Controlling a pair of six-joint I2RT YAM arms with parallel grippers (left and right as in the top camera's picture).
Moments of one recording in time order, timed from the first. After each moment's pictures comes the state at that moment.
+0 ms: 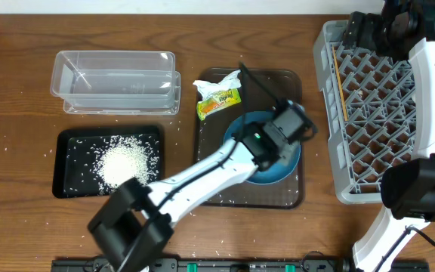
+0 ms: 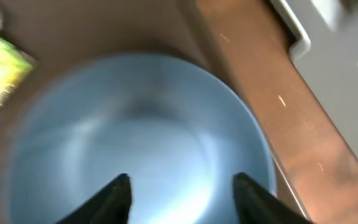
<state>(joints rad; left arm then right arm) -0.90 1.82 1.39 -0.59 -0.18 -0.38 -0.08 2.00 2.14 -1.15 -0.13 0.18</state>
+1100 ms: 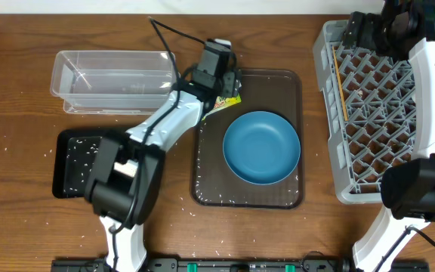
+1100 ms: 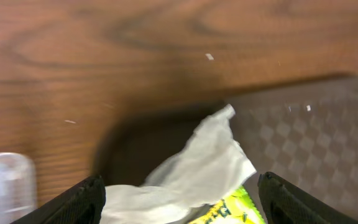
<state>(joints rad) -0.44 2.02 1.39 -0.17 -0.08 -0.20 -0.08 2.00 2.14 -1.15 -0.13 0.18</state>
